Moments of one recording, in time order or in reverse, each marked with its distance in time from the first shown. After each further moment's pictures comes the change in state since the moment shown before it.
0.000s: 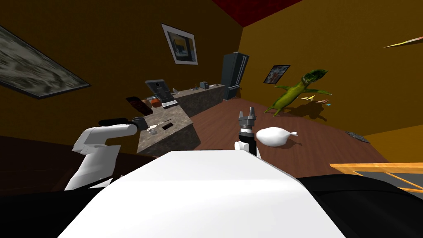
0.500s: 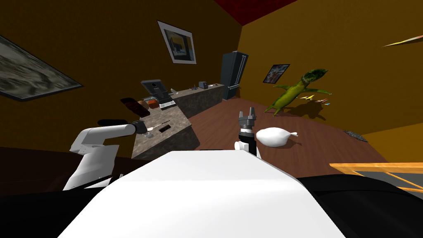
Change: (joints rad) left arm -0.014 0.009 0.016 0.055 0.022 0.138 0.016; right arm 0.000 0.000 0.000 0.000 0.000 0.000 0.000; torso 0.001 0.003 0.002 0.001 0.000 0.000
